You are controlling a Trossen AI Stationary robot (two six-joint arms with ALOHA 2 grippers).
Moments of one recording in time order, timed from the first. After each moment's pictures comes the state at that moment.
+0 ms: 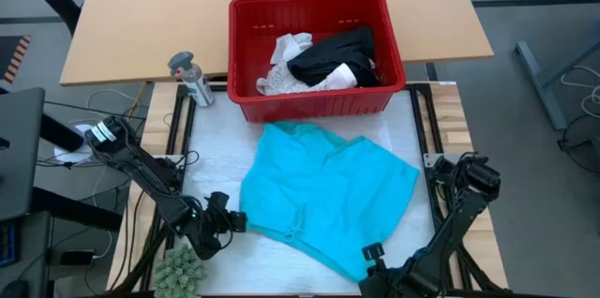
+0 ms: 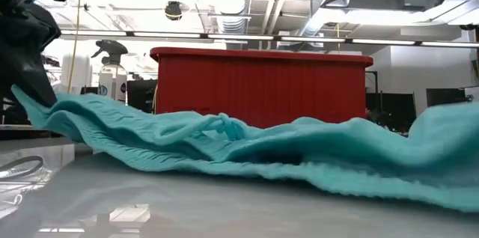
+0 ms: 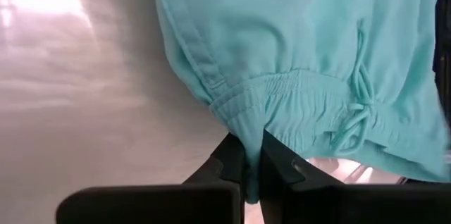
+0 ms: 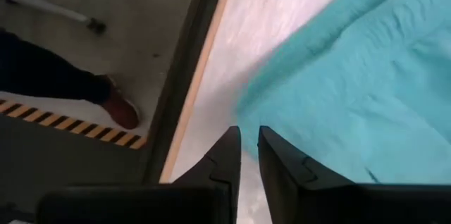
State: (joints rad) left arm -0.81 1.45 0.67 -0.31 -0.65 -2.16; right arm 0.95 1.93 1.58 -0.94 0.25 0.60
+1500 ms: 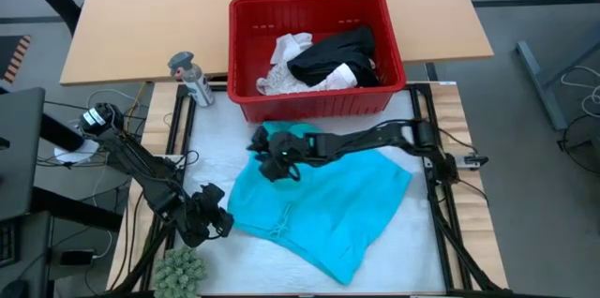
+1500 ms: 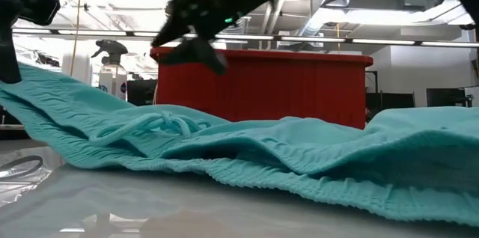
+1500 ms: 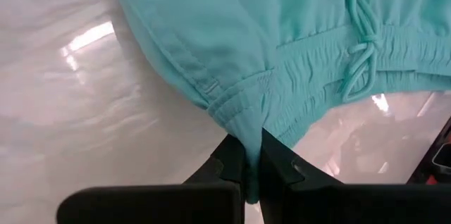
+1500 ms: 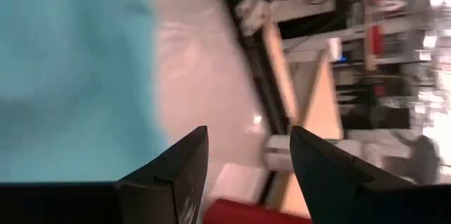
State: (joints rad) left arm -0.81 1.22 0.67 -0.56 -0.45 -1.77; right arm -0.01 2.12 1.67 0.01 0.21 -1.21
